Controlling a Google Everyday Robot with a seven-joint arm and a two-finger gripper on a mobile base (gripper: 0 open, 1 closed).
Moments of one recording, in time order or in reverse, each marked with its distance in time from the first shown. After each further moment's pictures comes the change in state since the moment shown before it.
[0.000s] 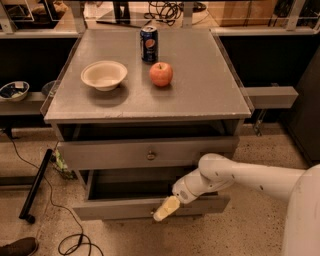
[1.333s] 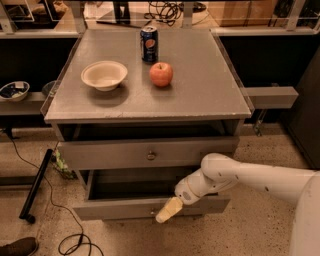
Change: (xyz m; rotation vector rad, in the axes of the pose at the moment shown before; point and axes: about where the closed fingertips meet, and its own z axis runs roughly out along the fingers) arm 0.004 0.010 -0.012 0.012 0.017 -0.005
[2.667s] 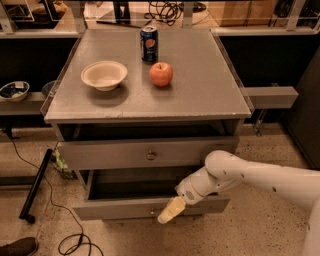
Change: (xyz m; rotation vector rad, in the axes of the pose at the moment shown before) arm -0.001 0.021 -0.020 -0.038 0.002 0.002
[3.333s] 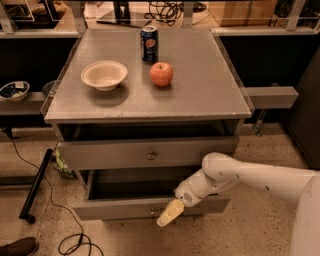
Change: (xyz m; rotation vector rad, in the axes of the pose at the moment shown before) arm 0.011 -0.005 0.017 -0.036 0.032 0.014
